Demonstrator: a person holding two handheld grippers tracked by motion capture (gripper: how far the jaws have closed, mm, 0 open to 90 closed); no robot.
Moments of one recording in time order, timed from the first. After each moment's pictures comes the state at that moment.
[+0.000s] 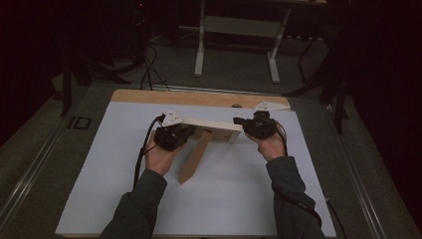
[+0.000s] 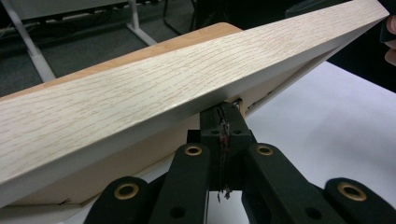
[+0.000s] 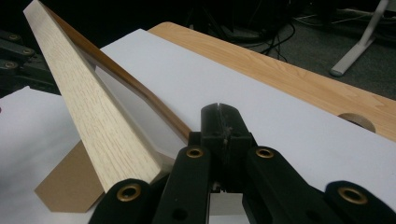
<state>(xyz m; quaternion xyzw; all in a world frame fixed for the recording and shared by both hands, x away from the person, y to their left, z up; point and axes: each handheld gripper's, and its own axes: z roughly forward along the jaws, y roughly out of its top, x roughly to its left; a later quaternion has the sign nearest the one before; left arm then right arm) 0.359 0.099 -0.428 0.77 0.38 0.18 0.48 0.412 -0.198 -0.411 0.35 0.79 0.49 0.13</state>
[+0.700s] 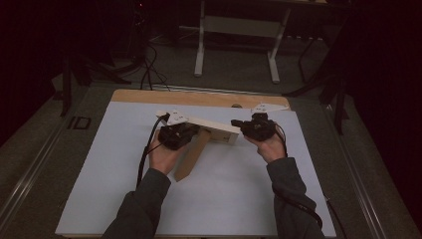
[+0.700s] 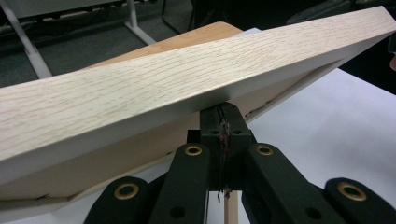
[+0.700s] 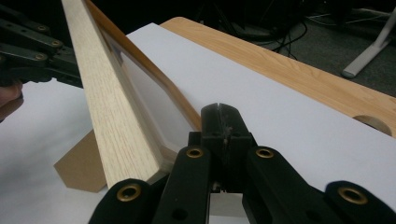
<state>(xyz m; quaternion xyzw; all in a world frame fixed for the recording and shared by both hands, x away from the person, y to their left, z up) 0.362 0.088 -0.427 0.77 0.38 0.18 0.48 0.405 -0.193 -0.410 0.33 0.80 0.48 0.12</state>
